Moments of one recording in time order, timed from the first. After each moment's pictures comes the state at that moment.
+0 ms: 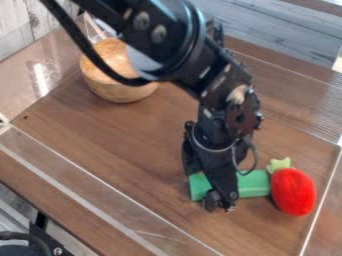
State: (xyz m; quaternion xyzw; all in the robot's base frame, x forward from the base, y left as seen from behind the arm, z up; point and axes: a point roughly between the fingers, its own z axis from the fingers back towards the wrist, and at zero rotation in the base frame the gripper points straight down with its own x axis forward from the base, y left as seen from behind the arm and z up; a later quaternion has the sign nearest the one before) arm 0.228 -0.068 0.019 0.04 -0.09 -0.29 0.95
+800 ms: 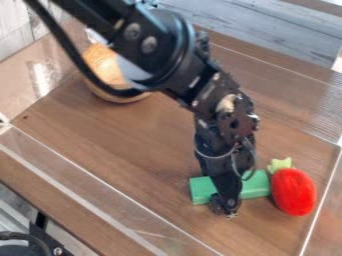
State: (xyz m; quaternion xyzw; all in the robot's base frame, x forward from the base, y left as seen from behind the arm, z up) arm 0.233 -0.074 0.020 0.02 -0.14 -0.39 0.91
